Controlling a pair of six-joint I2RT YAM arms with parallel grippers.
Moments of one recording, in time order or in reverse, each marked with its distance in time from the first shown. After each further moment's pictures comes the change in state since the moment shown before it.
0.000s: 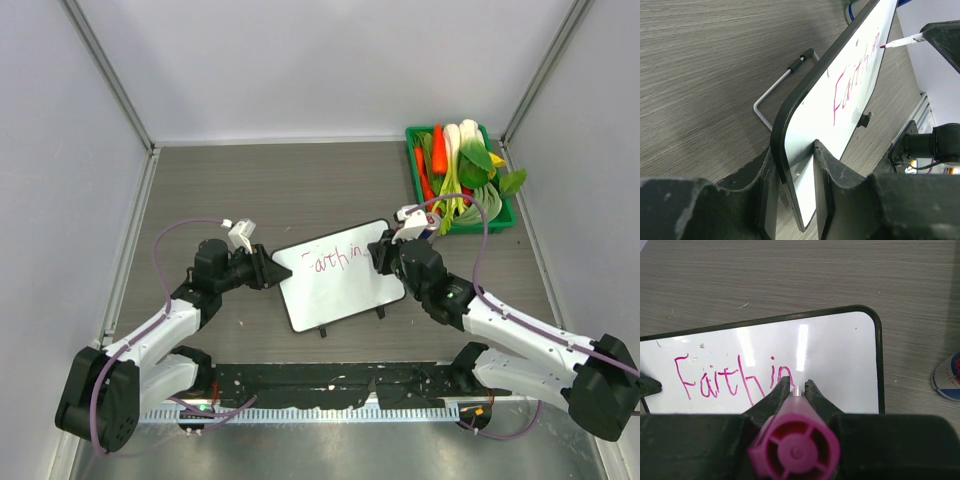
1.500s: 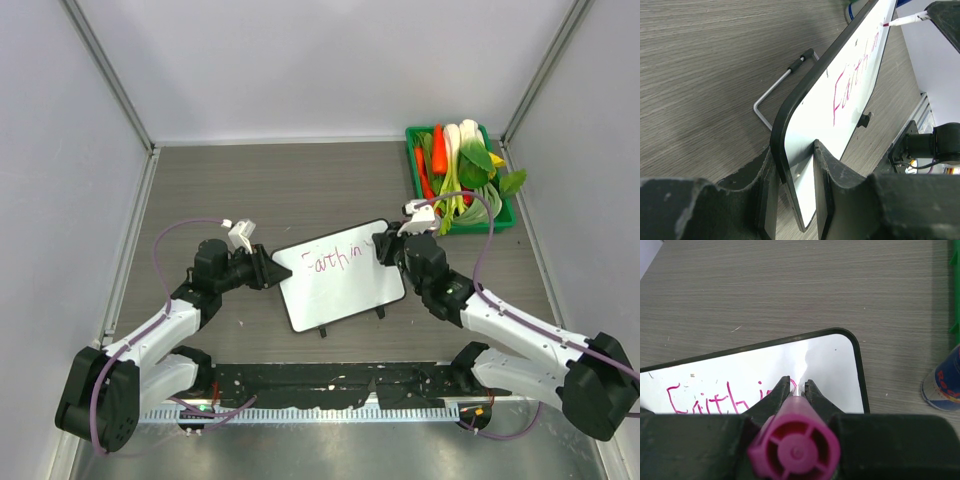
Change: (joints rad) left arm 0.000 0.000 -0.002 0.004 0.001 0.000; right arm -0.064 0.031 0.006 0.081 0.017 0.010
